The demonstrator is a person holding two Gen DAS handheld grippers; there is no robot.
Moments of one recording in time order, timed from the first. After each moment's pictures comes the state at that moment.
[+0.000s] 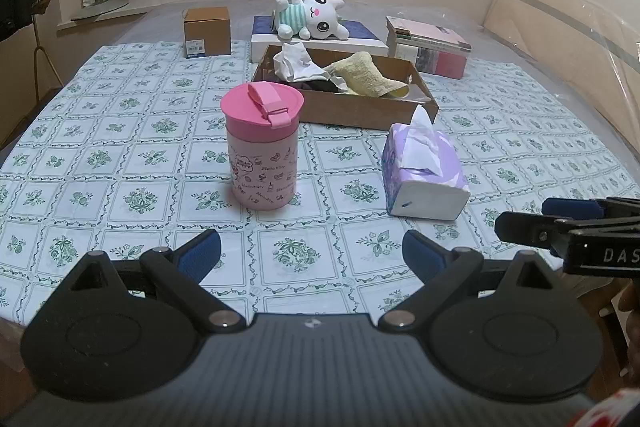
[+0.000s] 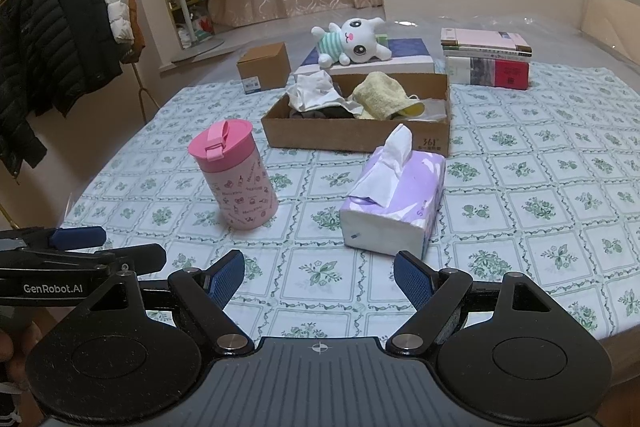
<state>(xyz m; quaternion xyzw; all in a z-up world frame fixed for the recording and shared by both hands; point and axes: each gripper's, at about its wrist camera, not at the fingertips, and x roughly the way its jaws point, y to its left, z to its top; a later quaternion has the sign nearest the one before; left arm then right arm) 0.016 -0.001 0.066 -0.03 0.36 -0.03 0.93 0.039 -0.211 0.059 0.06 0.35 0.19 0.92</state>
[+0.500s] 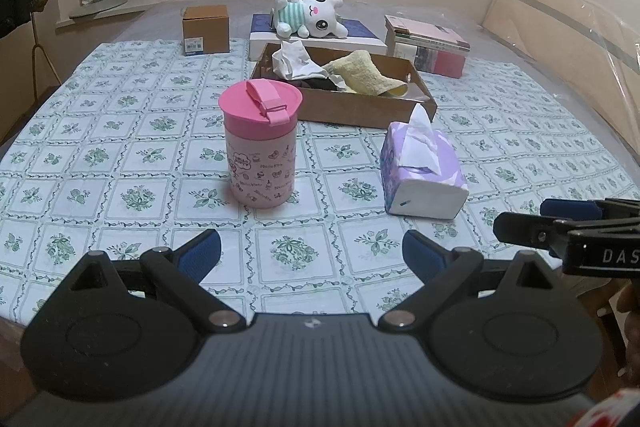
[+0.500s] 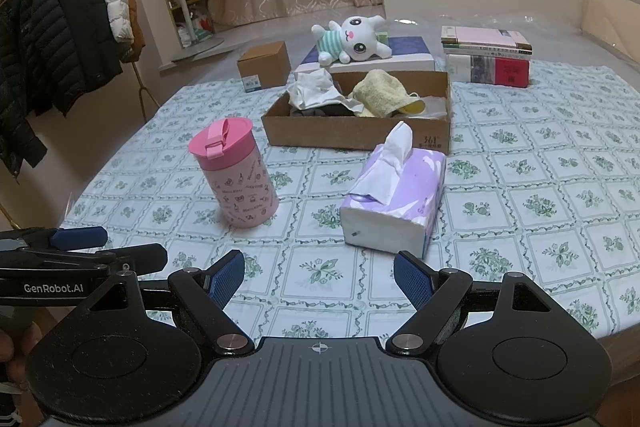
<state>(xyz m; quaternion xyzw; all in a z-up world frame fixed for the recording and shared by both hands) 0.017 -0.004 0.065 -0.03 0.36 -0.03 0.93 0.038 -0.210 0.058 0.06 0.35 0.19 0.92</state>
